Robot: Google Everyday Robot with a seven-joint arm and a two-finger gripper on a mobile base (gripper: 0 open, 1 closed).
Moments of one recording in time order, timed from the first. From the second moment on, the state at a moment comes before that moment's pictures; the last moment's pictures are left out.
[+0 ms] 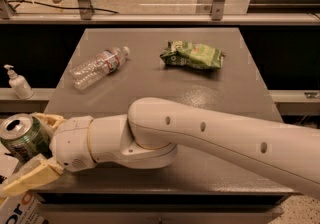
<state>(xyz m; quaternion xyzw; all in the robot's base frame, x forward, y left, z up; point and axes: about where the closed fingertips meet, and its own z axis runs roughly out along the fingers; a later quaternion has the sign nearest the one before) 0.353 0.258 0.862 -0.55 0.51 0.48 0.46</state>
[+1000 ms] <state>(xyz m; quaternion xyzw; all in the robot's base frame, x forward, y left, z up) 0.372 0.227 0.868 -0.52 0.53 0.46 0.49</state>
